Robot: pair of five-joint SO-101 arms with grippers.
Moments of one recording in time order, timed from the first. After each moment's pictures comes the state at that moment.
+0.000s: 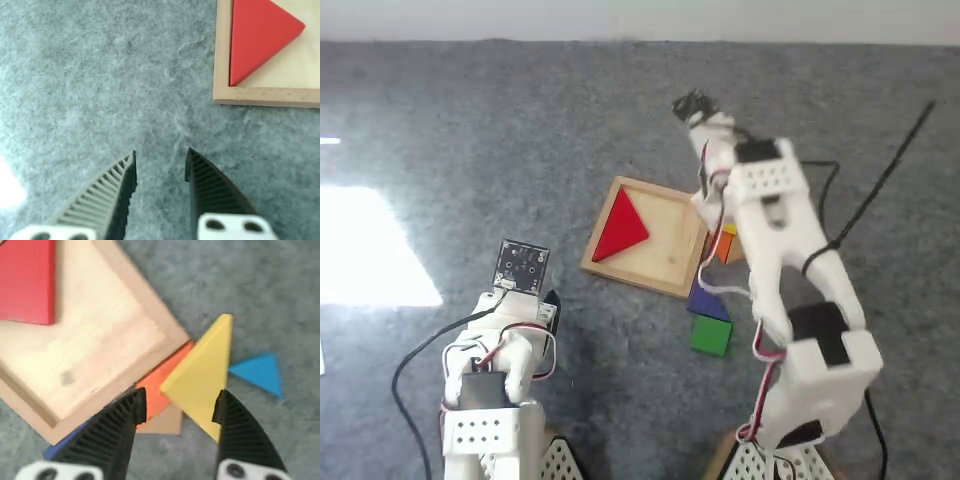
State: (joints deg) left arm -9.7 -90.0 97.3 55.3 -10.4; right arm -16.1 13.3 2.9 66.1 23.2
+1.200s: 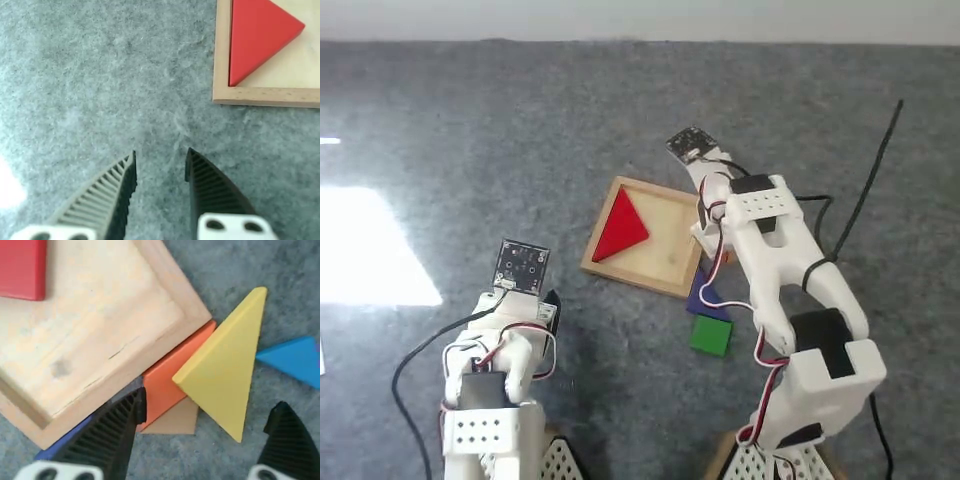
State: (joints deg) left arm -9.7 -90.0 97.3 55.3 -10.4; right arm -16.3 10.9 17.5 55.7 22.4
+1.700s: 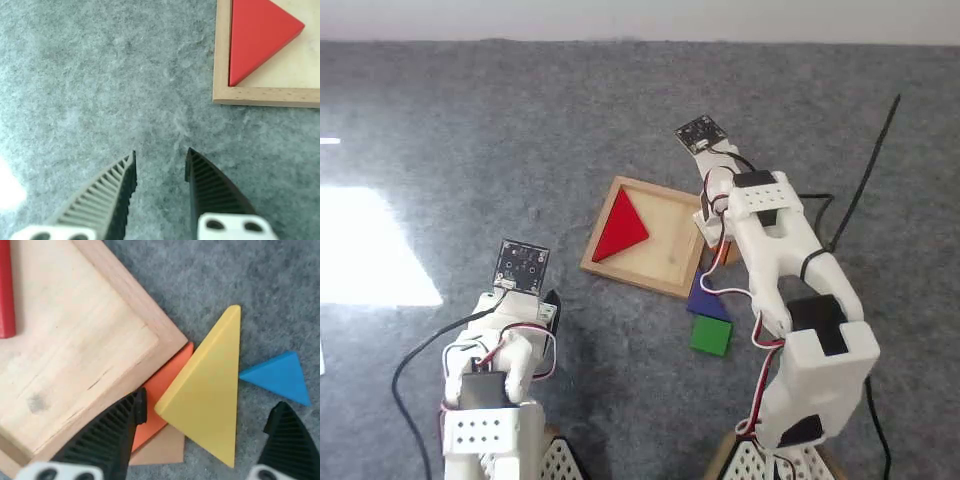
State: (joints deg) left arm -9.7 -90.0 97.3 55.3 -10.4; right arm -14.9 16.9 13.3 51.5 19.6
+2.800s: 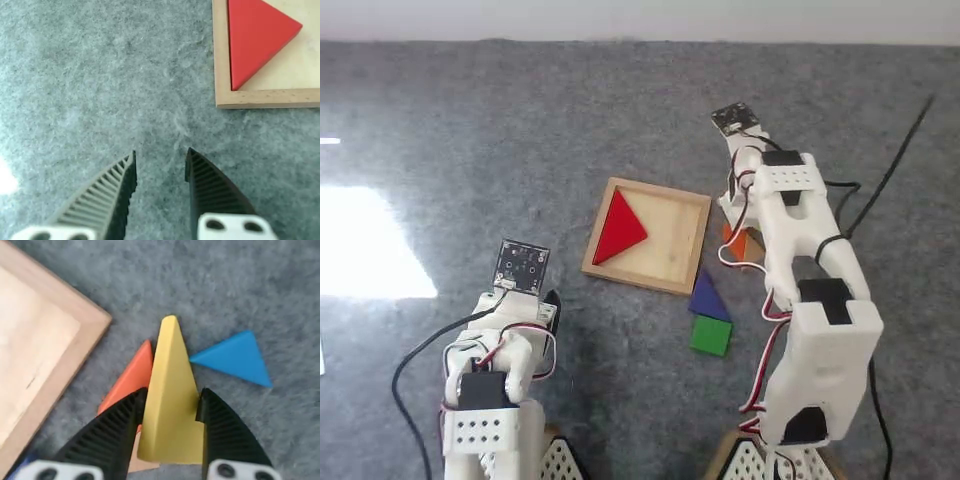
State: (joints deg) left arm -9.7 -90.0 97.3 55.3 -10.4; right arm -7.7 25.2 0.5 59.4 19.5
